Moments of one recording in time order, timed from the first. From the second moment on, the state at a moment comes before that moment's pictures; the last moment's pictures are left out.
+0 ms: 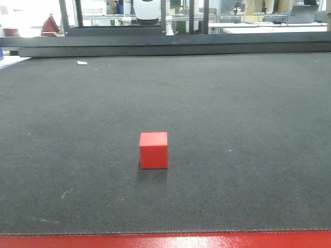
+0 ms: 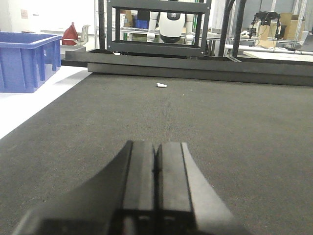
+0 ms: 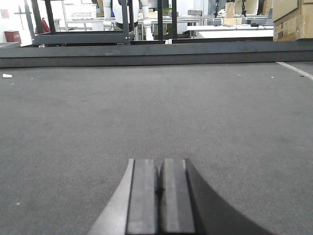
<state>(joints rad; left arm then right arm) -0.04 -0.01 0.03 -0.10 -0.04 0.05 0.01 -0.01 0.03 0.06 0.03 0.04</state>
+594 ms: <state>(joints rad) -0.04 -0.01 0.03 -0.10 -0.04 0.05 0.01 -0.01 0.03 0.06 0.03 0.04</state>
